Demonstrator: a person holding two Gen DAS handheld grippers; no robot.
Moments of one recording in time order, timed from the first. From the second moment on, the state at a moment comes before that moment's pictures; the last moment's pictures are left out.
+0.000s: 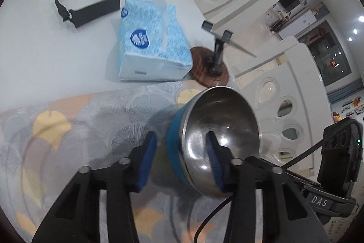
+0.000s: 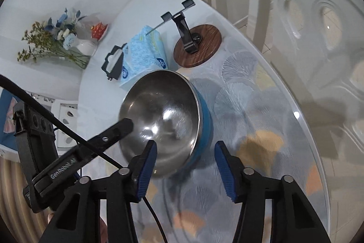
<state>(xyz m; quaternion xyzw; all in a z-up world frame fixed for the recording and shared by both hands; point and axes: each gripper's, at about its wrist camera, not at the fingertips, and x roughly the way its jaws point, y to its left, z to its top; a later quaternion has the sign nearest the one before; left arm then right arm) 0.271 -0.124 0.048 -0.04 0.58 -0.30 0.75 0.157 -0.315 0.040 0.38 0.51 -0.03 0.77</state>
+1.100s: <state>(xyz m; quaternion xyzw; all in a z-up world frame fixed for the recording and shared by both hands) 0.170 -0.072 0.187 -0.06 0.48 -0.33 0.81 0.092 -0.265 0.146 0.33 0.47 -0.02 0.82</state>
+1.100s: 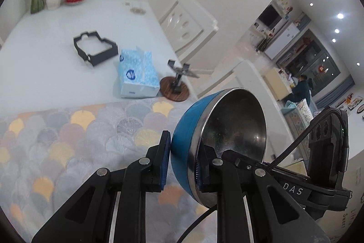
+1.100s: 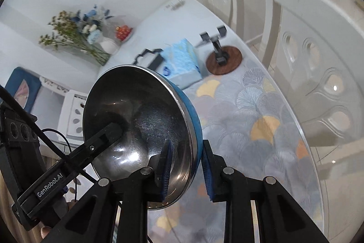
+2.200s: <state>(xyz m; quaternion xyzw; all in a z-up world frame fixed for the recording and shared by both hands) -0.046 0.121 0.192 -0.10 0.49 -0.29 0.82 -0.108 -0.072 0.185 0.31 0.51 0.02 0.80</state>
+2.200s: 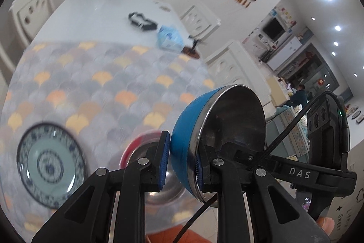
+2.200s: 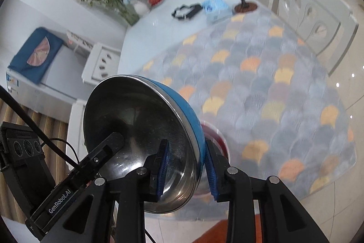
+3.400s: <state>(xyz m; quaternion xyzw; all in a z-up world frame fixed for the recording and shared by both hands) -0.040 0.149 0.110 -0.09 0.54 -0.24 0.81 -0.115 -0.062 0.092 0.30 0.57 0.00 0.77</state>
